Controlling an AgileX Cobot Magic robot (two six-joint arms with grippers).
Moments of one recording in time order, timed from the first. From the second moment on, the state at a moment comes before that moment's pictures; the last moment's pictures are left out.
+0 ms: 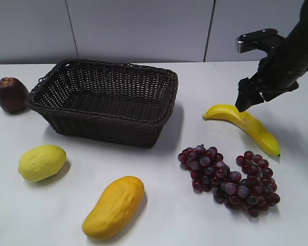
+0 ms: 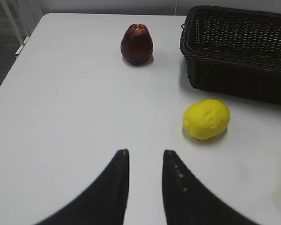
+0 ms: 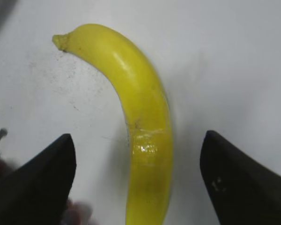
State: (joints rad) left arm 0.06 -0.01 -0.50 -0.11 1.09 0.12; right arm 0.19 1.93 -1.32 0.19 0.69 -0.36
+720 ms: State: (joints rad) left arm 0.06 -0.01 -0.50 -0.11 1.09 0.12; right arm 0.19 2.13 -1.35 0.12 0.62 -0.34
